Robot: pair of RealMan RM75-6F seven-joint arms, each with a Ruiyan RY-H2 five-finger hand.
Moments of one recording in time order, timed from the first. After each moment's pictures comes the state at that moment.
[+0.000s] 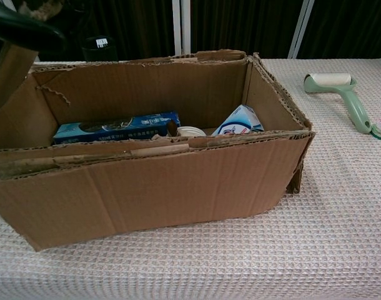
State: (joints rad) left arm -0.77 -0.80 -0.07 -2.23 1.53 0.96 0.52; right arm 0.27 -0.88 0.15 -1.59 -1.58 1.46 0.63
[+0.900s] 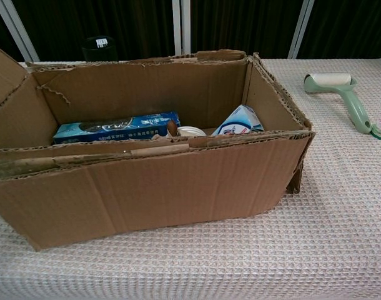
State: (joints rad) left arm -0.43 -0.73 0.03 -1.92 1.78 1.36 0.01; right arm 0.28 -0.88 0.16 -1.67 -1.59 1.46 0.53
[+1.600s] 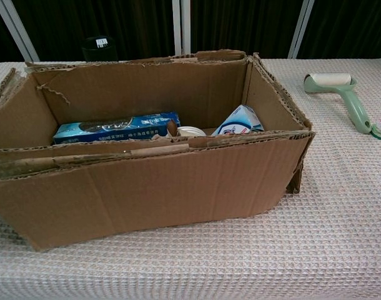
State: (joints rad) left arm -0.19 -0.92 -0.02 -1.63 1.57 1.65 -0.05; right arm 0.20 -0.96 0.10 -1.58 -1.56 1.50 0.14
